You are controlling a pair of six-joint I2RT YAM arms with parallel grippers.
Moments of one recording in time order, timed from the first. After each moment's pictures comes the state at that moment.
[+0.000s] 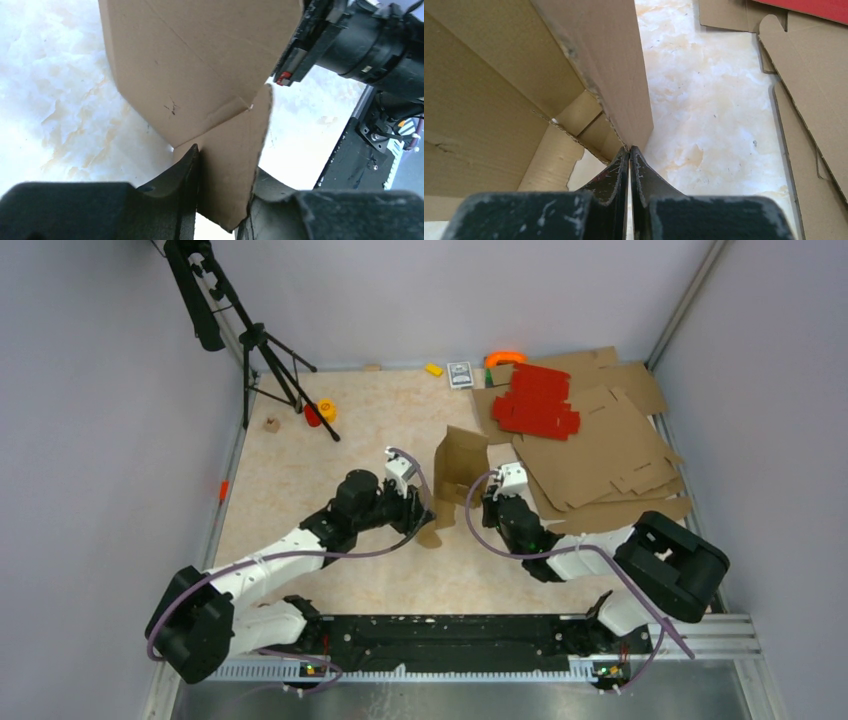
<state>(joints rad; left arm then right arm) -0.66 1.13 0.56 0.18 0.37 -0.27 0.87 1.48 0.38 0.80 0.54 0.30</state>
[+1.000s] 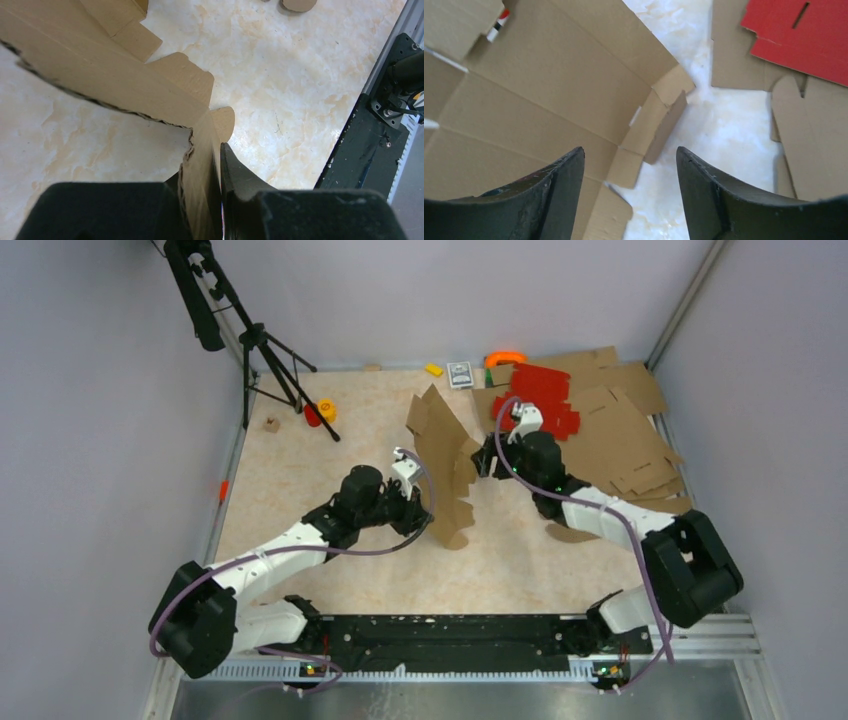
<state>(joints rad) -0.65 1.17 0.60 0.07 0.40 -0.16 0.54 1.40 0.69 0.37 0.05 0.34</state>
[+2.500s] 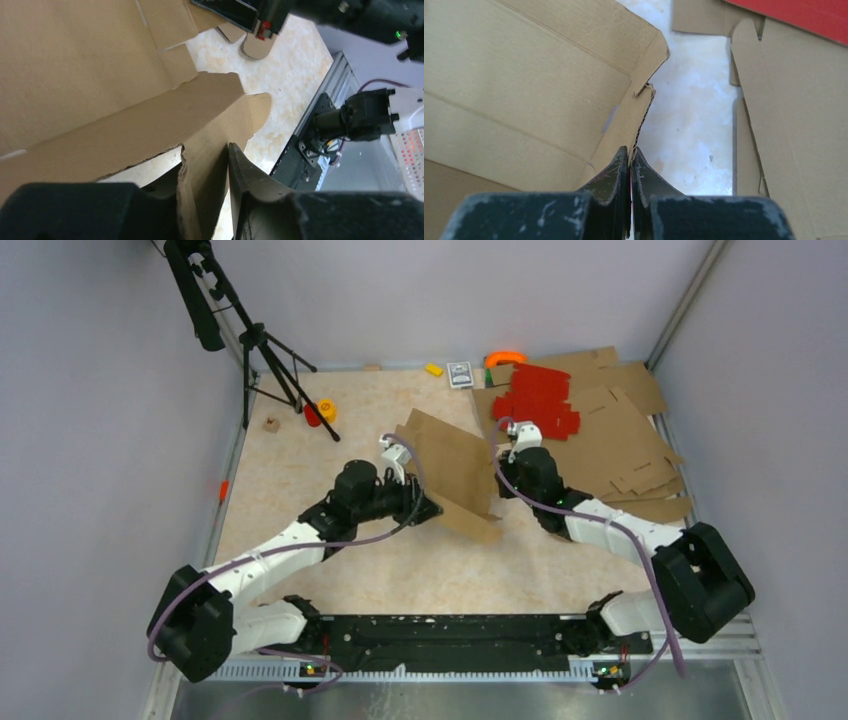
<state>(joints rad) -0.64 1.15 0.62 0.14 0.44 -0.49 0.56 1.36 0.67 0.18 0.16 0.31</state>
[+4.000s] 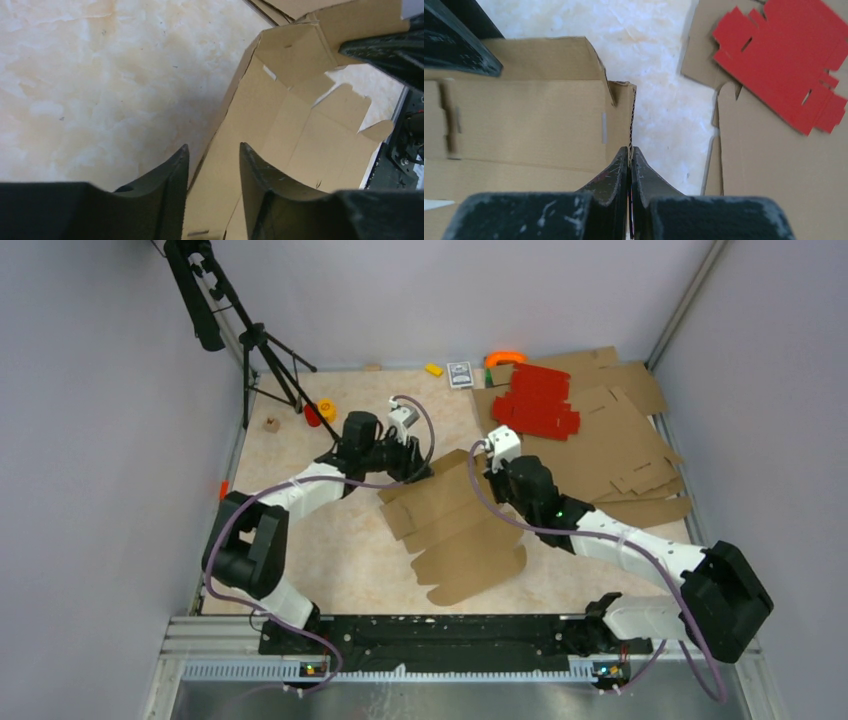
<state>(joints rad) -0.39 1.59 0.95 0.08 0.63 -0.12 0.75 1.21 0.66 0.15 0.31 -0.02</state>
